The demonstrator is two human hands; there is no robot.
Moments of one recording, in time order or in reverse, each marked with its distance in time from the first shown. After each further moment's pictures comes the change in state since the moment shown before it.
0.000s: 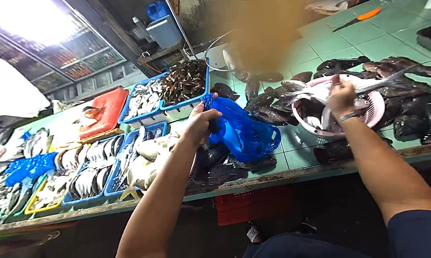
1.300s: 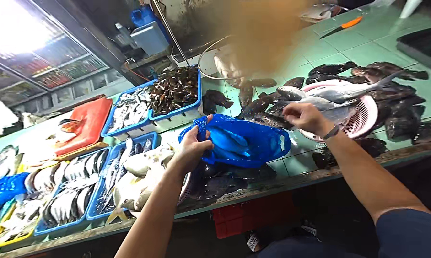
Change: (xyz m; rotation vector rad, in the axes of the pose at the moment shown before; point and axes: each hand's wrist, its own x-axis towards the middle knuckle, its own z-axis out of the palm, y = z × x) left_hand -0.016 -0.020 -0.033 0.350 -0.074 0.058; right_hand -0.035 -0.035 0.039 0.027 -0.620 -0.596
